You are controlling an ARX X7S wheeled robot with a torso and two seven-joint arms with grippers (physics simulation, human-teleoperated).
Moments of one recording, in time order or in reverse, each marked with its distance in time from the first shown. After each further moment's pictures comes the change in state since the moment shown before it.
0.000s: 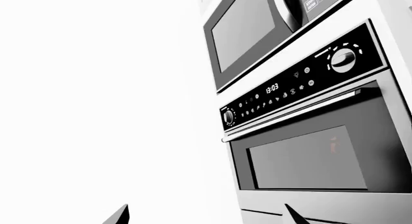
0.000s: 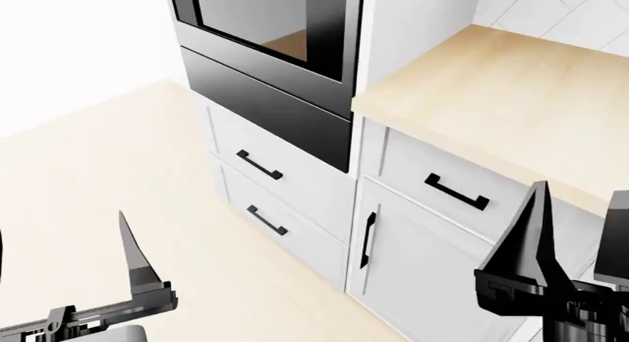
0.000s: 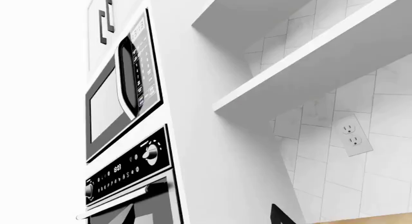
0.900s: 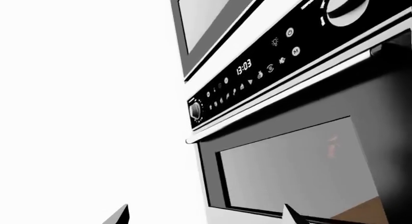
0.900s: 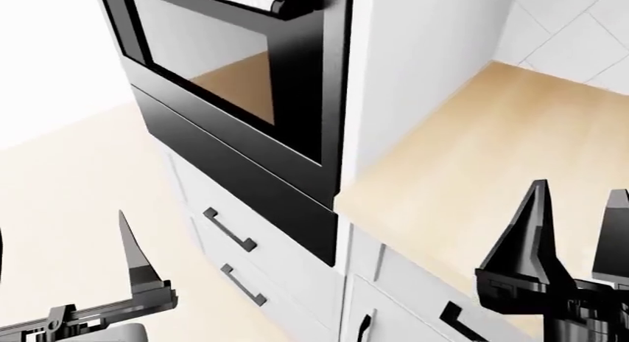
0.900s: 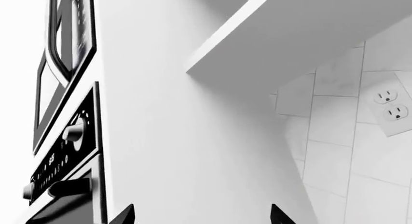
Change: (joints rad) left arm -0.006 -0.017 0.012 -0.001 -0.004 -0.007 -0.020; right arm 0.001 0.027 -0.010 -0.006 0.027 0.009 0.020
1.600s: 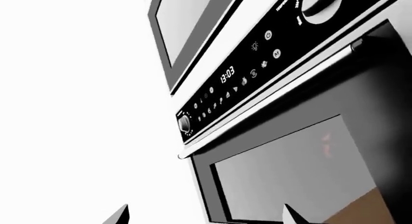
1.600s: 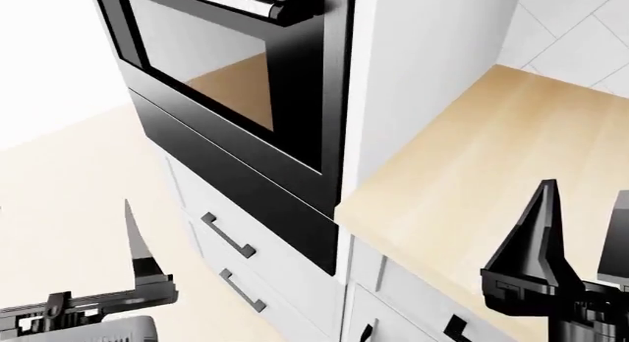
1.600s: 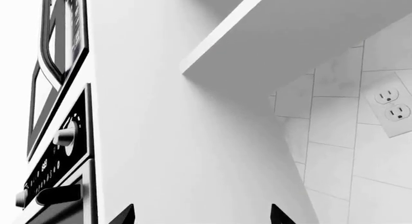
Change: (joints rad) left arm -0.030 -0.069 -0.004 0.065 0.044 -0.101 0.050; right arm -0.003 0.004 -0.003 -0.002 0.006 -0.023 0.011
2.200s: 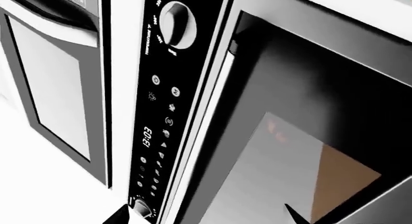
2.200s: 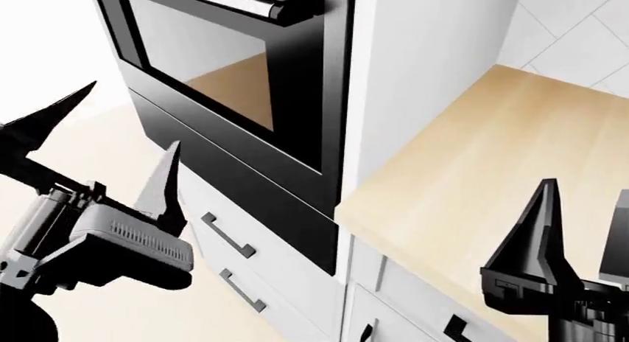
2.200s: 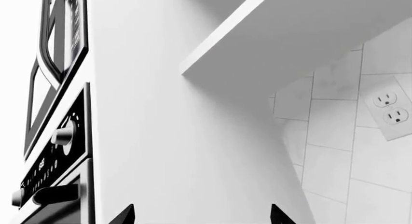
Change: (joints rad) left arm -0.494 -0.391 0.126 -0.035 0.125 -0.320 0.507; right arm 0.004 0.007 -0.004 0.003 -0.015 -0.004 0.014
